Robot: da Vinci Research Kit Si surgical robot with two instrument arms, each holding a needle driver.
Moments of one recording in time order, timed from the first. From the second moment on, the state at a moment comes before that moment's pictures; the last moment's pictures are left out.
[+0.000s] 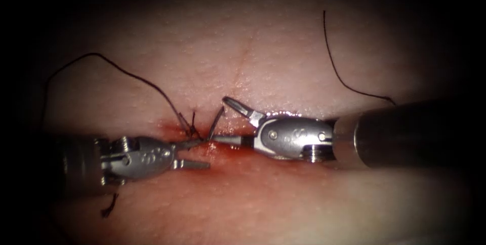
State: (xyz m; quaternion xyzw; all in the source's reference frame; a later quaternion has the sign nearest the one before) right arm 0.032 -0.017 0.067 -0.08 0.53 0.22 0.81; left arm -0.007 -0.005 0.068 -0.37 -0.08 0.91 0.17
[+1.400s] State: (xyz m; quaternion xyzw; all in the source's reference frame) right arm 0.036 -0.012 0.059 -0.21 0.50 0.03 0.84; left arm -0.007 -0.005 0.069 -0.37 -0.08 0.91 0.16
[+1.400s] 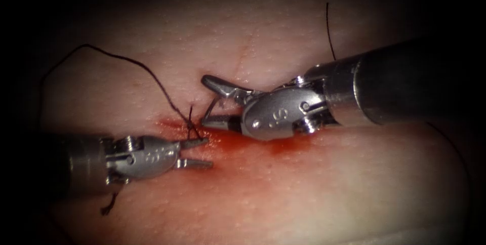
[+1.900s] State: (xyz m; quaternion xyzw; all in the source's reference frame) right arm 0.035 -0.011 0.060 -0.20 0.49 0.01 0.85; left arm -0.009 -0.004 0.068 -0.38 -0.08 0.90 0.18
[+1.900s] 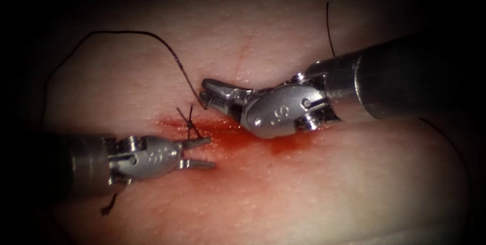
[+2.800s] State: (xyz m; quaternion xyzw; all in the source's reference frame) right arm 0.032 -0.005 0.064 0.10 0.55 0.36 0.75; left arm -0.007 -0.007 0.071 -0.35 -0.11 0.92 0.15
